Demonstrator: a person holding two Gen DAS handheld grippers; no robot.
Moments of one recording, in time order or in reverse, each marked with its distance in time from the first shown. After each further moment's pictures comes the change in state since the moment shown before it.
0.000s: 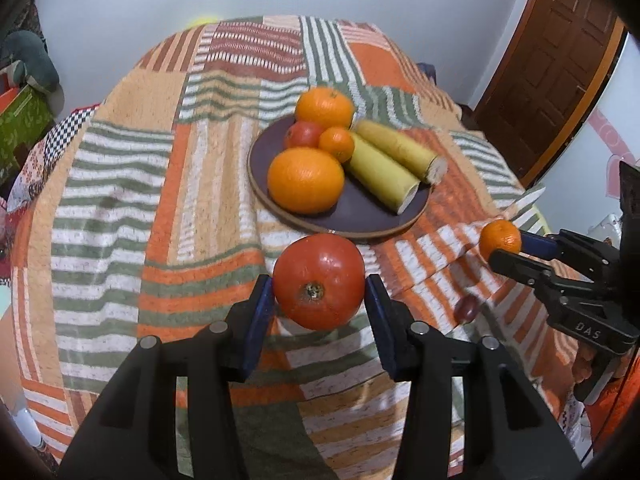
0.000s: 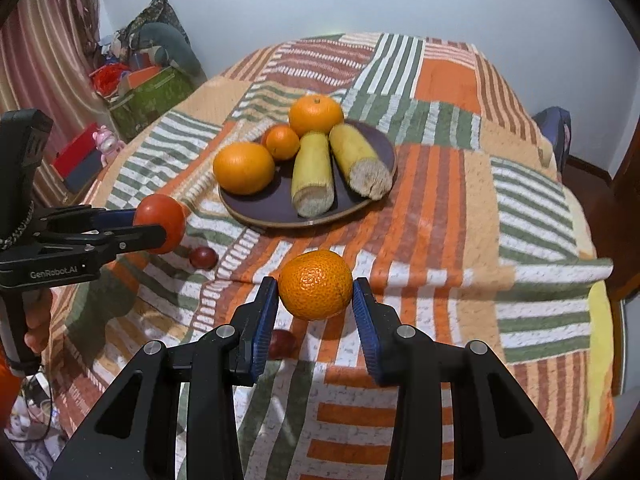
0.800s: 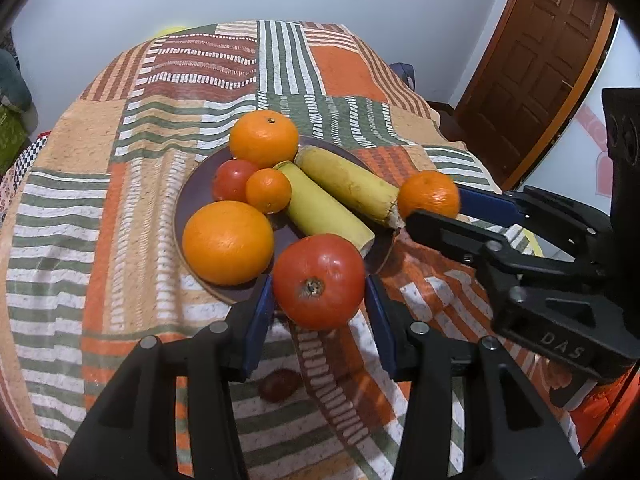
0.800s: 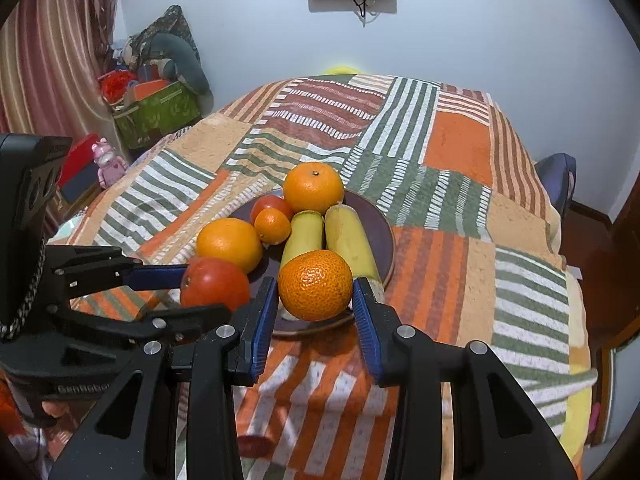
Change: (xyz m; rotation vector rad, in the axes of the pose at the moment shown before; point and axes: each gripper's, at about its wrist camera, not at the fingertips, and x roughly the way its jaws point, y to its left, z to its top) left arm 0.048 -0.040 0.046 0.038 0.002 -0.060; right arm 0.023 -0.002 0.057 -0.081 -0.077 -0.005
